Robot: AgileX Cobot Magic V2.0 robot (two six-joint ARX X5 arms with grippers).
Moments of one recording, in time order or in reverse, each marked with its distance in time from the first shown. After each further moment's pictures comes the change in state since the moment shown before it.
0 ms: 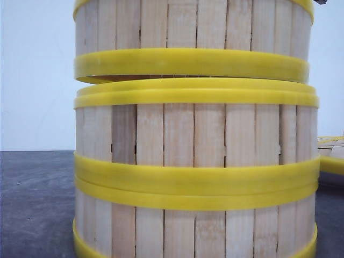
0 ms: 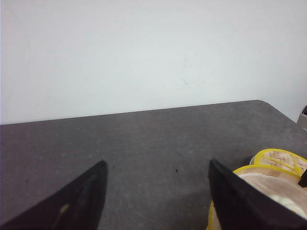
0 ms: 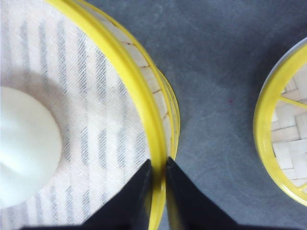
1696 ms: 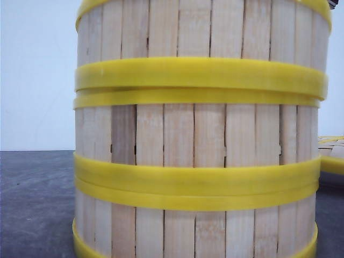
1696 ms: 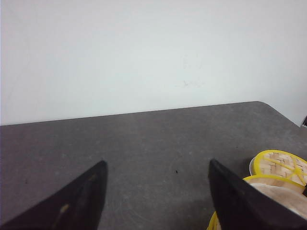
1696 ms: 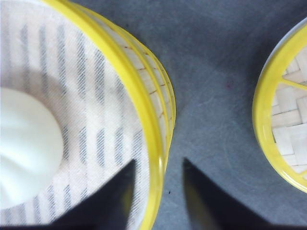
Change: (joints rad) left arm 0.000 0.000 0.000 0.005 0.000 0.000; right arm -0.001 -0.024 -0.065 0.000 0.015 0.001
